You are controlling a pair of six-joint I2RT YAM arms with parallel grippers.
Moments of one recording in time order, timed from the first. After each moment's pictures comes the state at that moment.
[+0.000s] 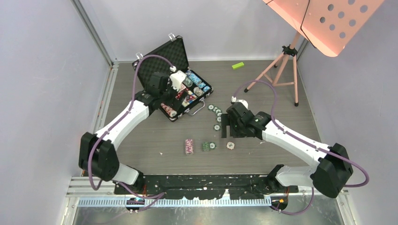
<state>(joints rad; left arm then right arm) -0.43 1.48 1.17 -0.41 0.00 0.29 0.74 1.21 0.92 -0.71 0.18 0.63</state>
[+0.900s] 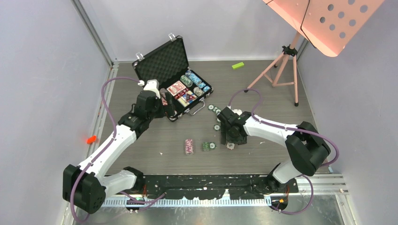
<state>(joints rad) -0.41 1.10 0.84 -0.32 -0.16 -0.38 0.74 1.51 0.88 -0.71 0.20 0.75</state>
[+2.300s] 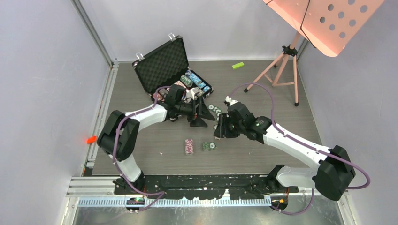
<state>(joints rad) -0.50 1.71 1.01 -0.03 0.88 -0.91 0.75 1.20 0.82 -0.45 -0.06 0.65</state>
